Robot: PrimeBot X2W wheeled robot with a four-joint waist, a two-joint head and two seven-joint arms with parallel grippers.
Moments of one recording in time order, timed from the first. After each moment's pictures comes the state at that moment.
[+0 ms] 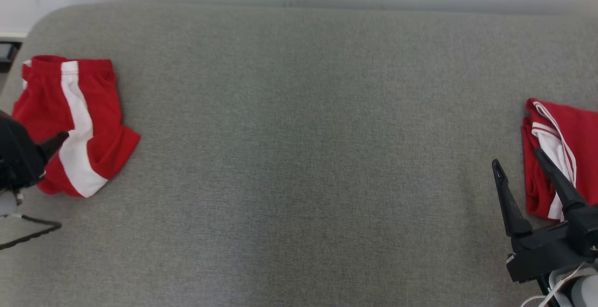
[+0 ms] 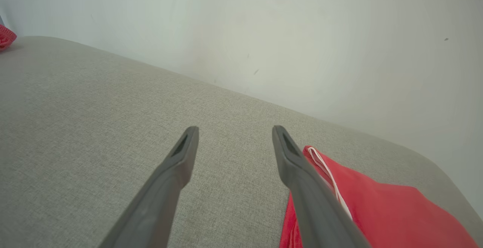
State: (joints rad) left arm -0.89 0.53 -0.45 0.87 -0.83 -0.13 0.59; right arm -0.05 -0.41 0.10 -0.02 0.22 -0.05 -0.18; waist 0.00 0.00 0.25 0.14
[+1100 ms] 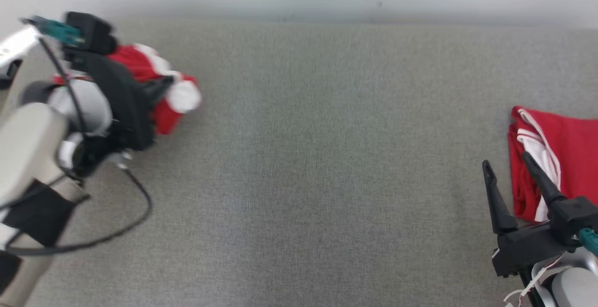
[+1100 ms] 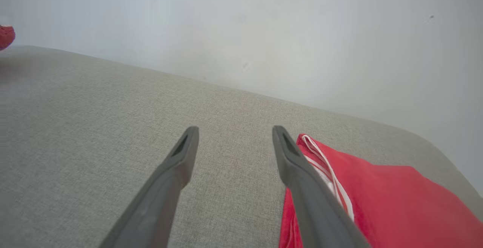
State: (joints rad) left arm -1.01 0.46 -0.78 0.58 -0.92 -0.13 0.49; right arm -0.12 -0.34 0.12 0.12 0.25 -0.05 -0.20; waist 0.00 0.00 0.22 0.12
